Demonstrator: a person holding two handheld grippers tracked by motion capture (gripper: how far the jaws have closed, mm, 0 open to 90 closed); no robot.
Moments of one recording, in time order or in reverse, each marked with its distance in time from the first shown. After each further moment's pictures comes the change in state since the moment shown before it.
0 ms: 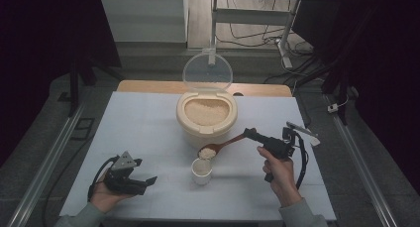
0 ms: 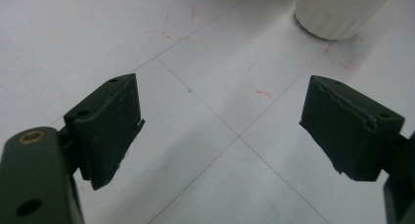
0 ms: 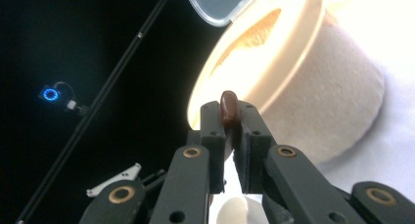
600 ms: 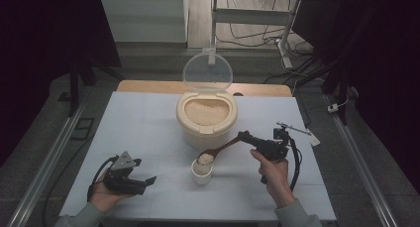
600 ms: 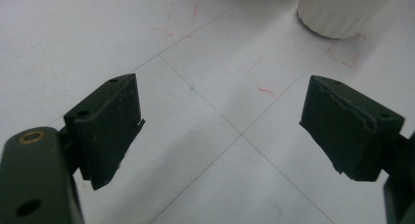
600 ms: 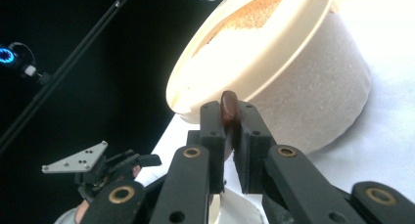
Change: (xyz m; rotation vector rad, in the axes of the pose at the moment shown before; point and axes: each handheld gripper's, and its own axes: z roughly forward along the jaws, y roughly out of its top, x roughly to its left) left arm 0.001 -0.001 0.000 0.002 0.001 -0.002; right arm 0.009 -0.008 0.014 0.060 -0.084 -0.159
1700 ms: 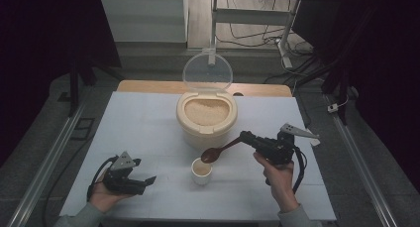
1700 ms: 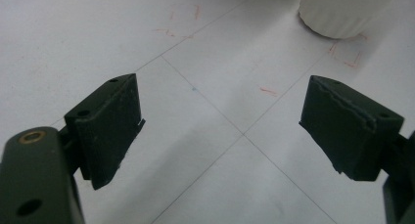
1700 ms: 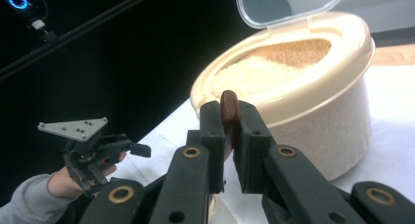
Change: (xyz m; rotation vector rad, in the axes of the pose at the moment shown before) left arm 0.000 -0.001 -0.001 -0.007 0.006 0.002; right arm 0.026 -0.002 -0.019 -0.070 0.041 -0.321
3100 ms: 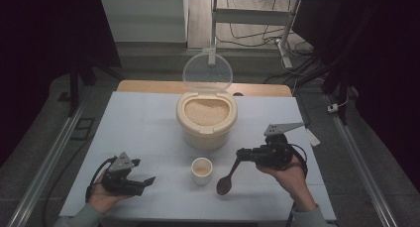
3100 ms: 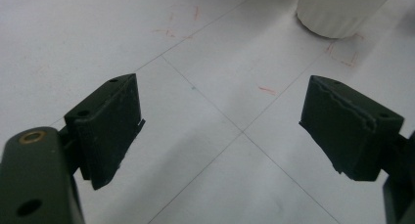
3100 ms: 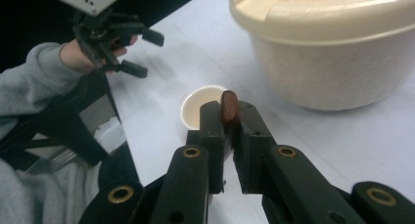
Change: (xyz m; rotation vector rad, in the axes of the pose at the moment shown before) left arm 0.000 -0.003 -0.002 -0.009 -0.003 0.002; right arm 0.016 0.013 0.005 0.481 0.066 -0.195
